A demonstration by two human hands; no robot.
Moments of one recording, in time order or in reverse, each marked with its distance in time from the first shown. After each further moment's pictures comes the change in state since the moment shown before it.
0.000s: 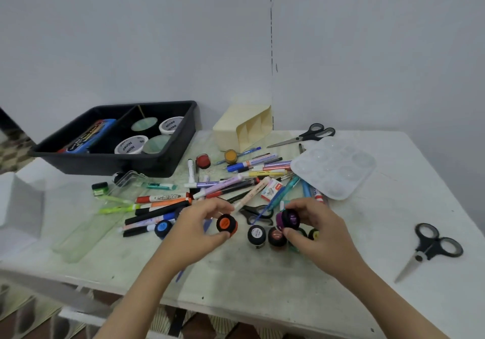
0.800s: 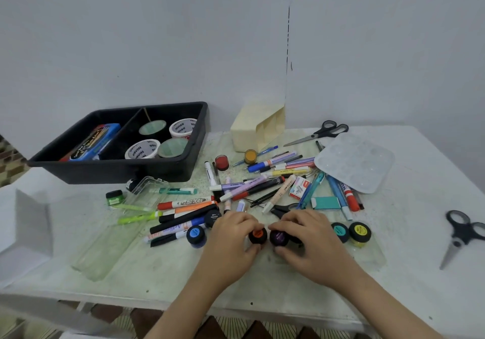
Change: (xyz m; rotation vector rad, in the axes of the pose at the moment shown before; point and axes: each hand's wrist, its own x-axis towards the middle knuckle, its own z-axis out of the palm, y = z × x) left_hand -0.005 -0.054 0.011 0.238 0.019 0.265; right_hand 0.002 -0.005 0.083 -0.593 -0.129 -0.165
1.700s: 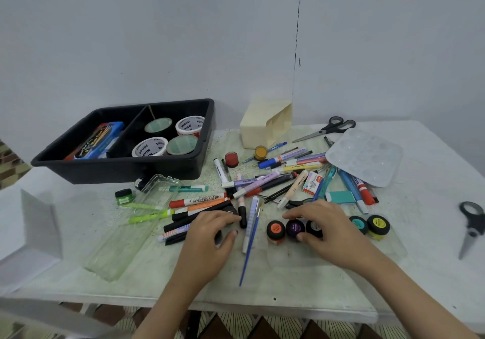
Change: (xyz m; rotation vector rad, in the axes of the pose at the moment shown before) left_hand -0.028 -0.061 -0.026 -0.127 0.182 -0.068; right_hand 0.017 -0.009 -0.011 0.062 -0.151 0.116
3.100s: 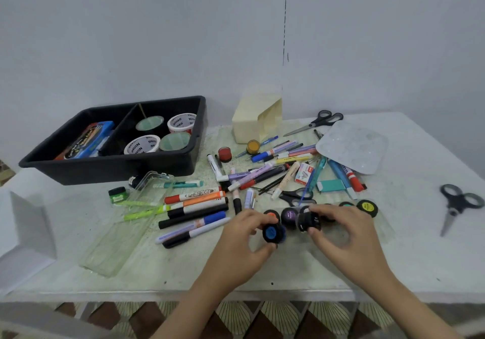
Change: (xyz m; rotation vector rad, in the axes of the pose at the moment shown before) left_hand -0.008 0.054 0.017 -0.211 -0.231 0.080; right_hand -0.052 -0.012 0.013 0.139 0.535 0.109
